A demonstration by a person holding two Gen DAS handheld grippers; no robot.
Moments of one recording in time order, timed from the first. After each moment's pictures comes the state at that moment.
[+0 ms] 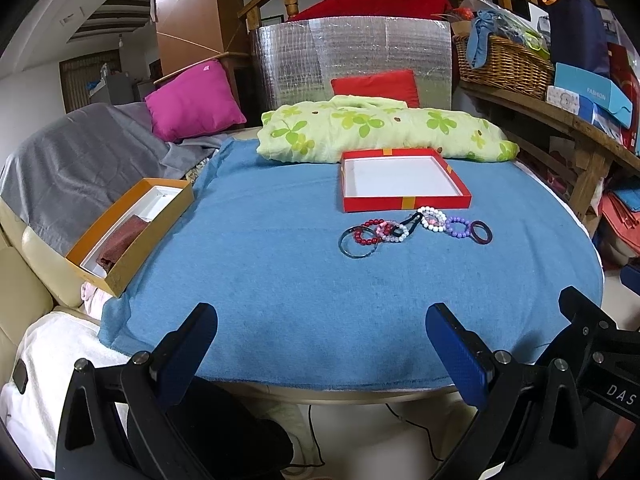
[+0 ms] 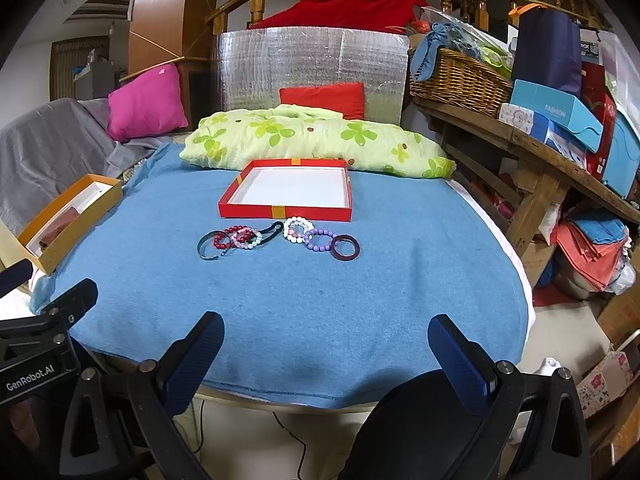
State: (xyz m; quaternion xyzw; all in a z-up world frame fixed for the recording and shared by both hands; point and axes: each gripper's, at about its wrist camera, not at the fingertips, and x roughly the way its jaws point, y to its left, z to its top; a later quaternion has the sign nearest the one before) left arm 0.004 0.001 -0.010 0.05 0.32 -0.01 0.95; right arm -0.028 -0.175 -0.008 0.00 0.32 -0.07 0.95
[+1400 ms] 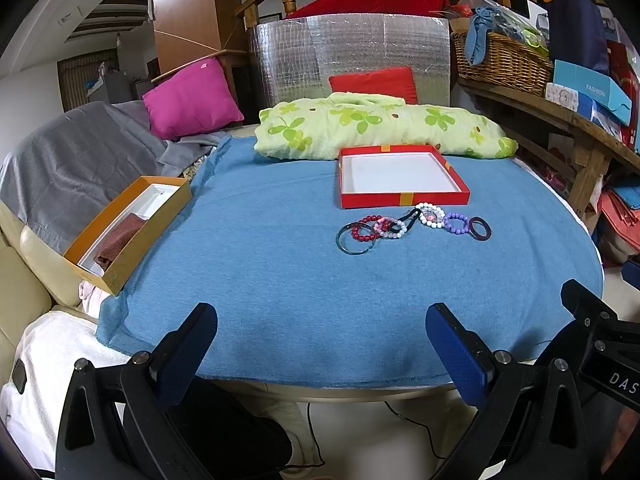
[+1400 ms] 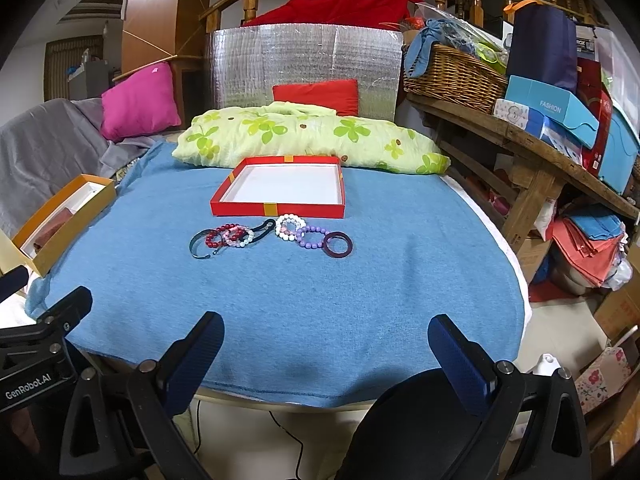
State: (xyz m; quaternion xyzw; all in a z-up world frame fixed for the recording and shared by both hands) left arm 0.004 0.000 -0.014 0.05 0.32 -0.01 0.95; right arm -0.026 -0.179 -0.008 0.00 0.32 -0.09 0.94
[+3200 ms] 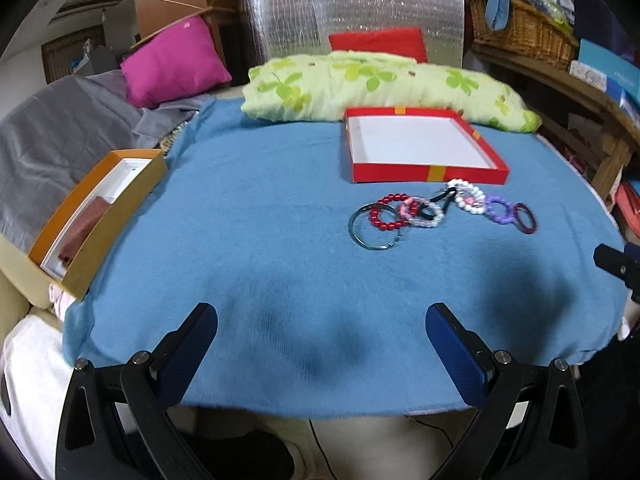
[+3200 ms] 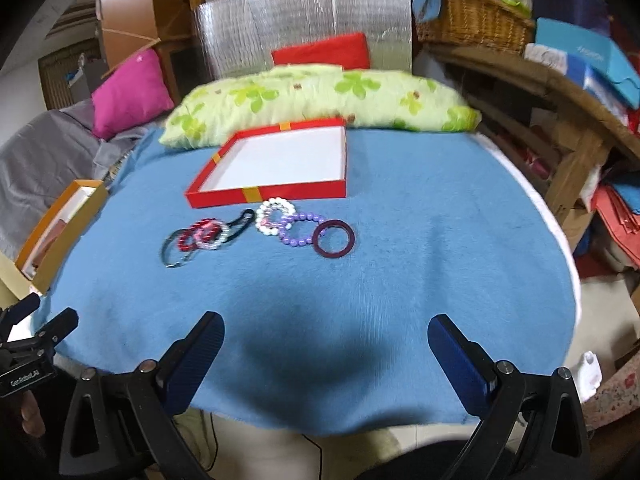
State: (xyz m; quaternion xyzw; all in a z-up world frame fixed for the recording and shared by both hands) left arm 0.121 0.010 -0.065 0.06 0.39 -0.02 0.92; right arm 0.087 -0.250 -0.053 0.05 0.39 -0.03 0.92
